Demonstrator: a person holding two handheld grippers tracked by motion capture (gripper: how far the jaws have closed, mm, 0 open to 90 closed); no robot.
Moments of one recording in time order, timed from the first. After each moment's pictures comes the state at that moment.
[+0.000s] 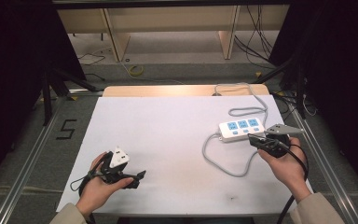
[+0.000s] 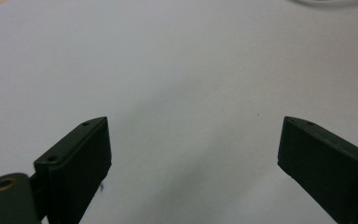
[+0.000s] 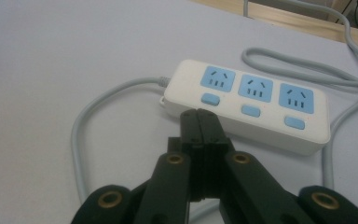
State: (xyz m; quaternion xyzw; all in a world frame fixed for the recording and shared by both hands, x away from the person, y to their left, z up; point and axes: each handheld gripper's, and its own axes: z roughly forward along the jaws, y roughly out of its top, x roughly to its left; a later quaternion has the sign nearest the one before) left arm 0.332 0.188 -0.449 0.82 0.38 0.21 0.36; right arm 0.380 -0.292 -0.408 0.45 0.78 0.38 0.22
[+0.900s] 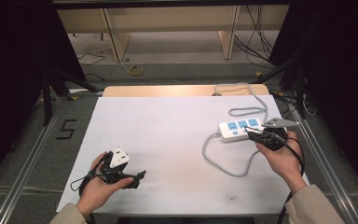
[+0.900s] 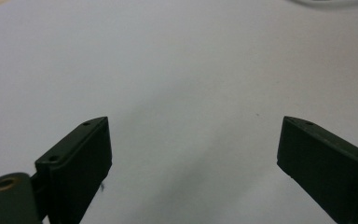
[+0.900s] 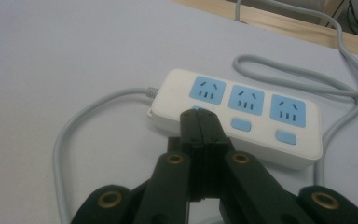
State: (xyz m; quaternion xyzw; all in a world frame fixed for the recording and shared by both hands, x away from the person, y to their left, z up) left arm 0.332 0.188 -0.449 0.82 0.38 0.21 0.36; right arm 0.398 -0.288 -0.405 0.46 0.78 0.37 0.23
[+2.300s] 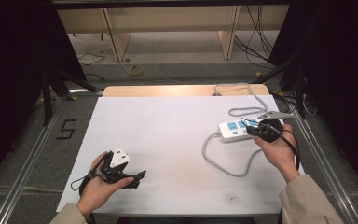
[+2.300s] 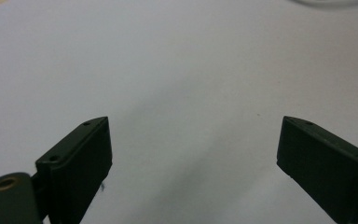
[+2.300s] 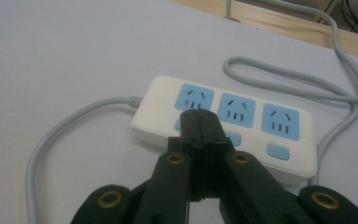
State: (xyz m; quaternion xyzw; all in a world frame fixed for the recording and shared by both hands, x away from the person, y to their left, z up) left arm 0.333 0.187 -0.450 0.83 0.38 0.21 0.36; right arm 0.424 -0.285 -0.406 0.47 0.78 0.35 0.23
